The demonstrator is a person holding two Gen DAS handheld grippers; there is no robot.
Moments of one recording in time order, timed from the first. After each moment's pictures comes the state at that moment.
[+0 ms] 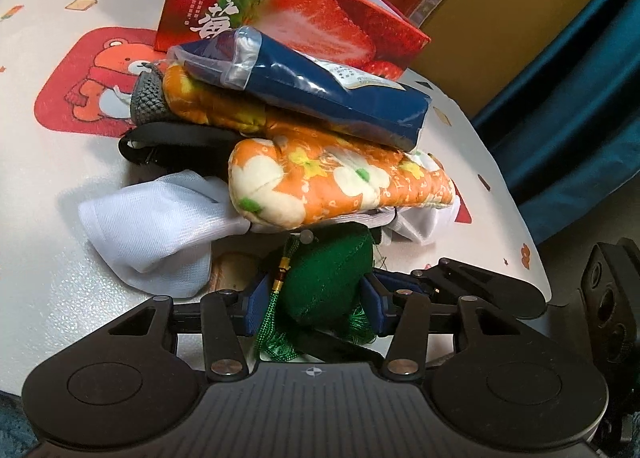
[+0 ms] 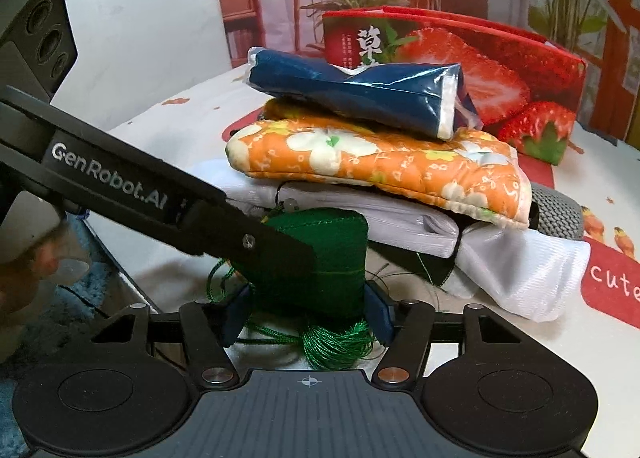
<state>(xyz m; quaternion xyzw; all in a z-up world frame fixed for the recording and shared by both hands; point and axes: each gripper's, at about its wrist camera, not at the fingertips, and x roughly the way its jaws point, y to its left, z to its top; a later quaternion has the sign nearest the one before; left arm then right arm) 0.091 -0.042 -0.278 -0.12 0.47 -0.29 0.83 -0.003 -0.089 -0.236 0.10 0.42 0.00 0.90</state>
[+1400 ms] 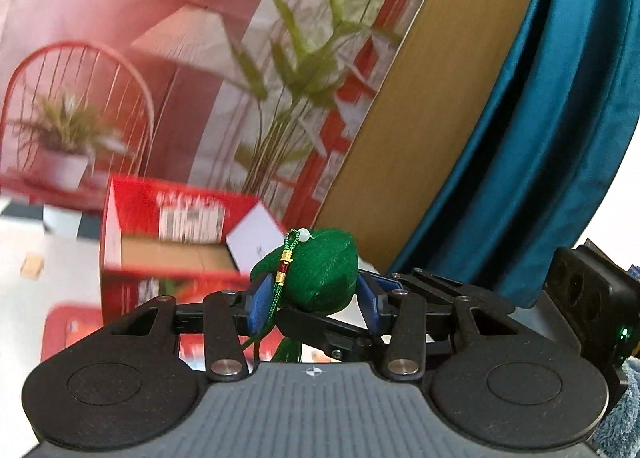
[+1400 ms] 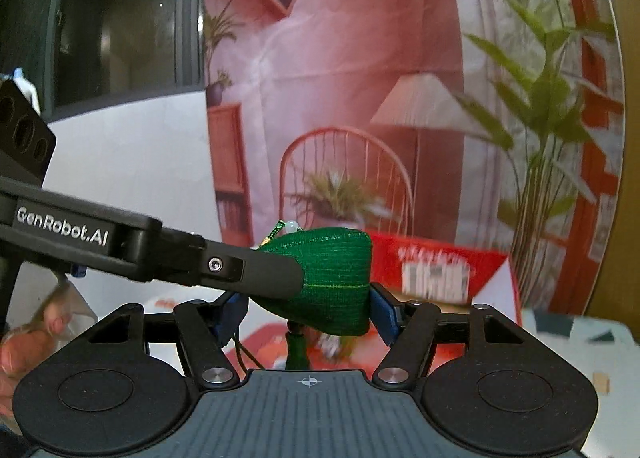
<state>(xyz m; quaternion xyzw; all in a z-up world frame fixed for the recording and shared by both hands) 0.118 -0.049 -0.071 -0.11 0.25 -0.36 0.89 0.058 -0.159 -0.047 0.07 0.23 -0.03 0.97</state>
